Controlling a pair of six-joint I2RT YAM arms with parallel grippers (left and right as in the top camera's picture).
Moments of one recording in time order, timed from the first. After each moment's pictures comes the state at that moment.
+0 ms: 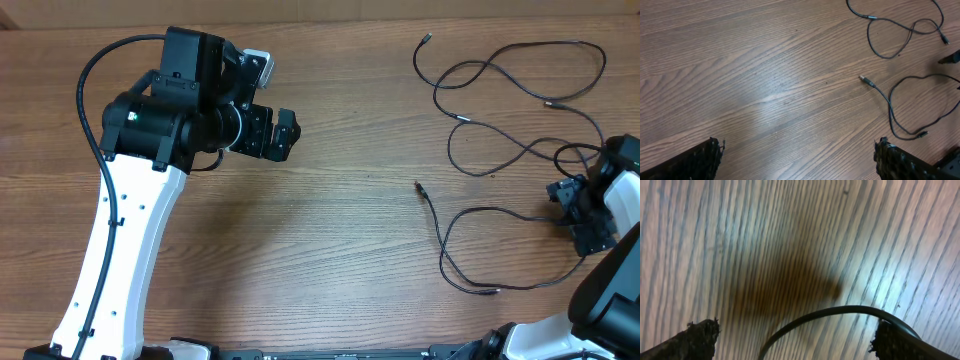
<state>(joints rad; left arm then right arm) -0.24 1.53 1.73 -1.20 0.31 -0.02 -0.55 1.72 1.05 -0.79 0.18 0.76</state>
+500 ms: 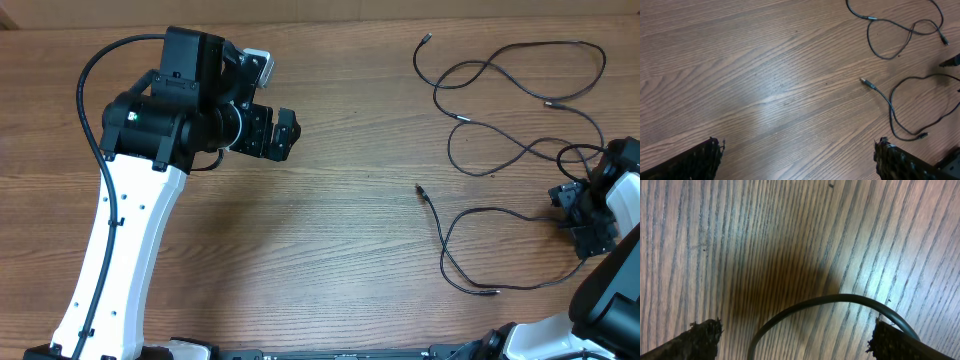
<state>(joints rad) -0.24 1.53 1.73 -1.20 0.31 -0.02 -0.56 1.73 1.05 -0.81 0.18 0.78</state>
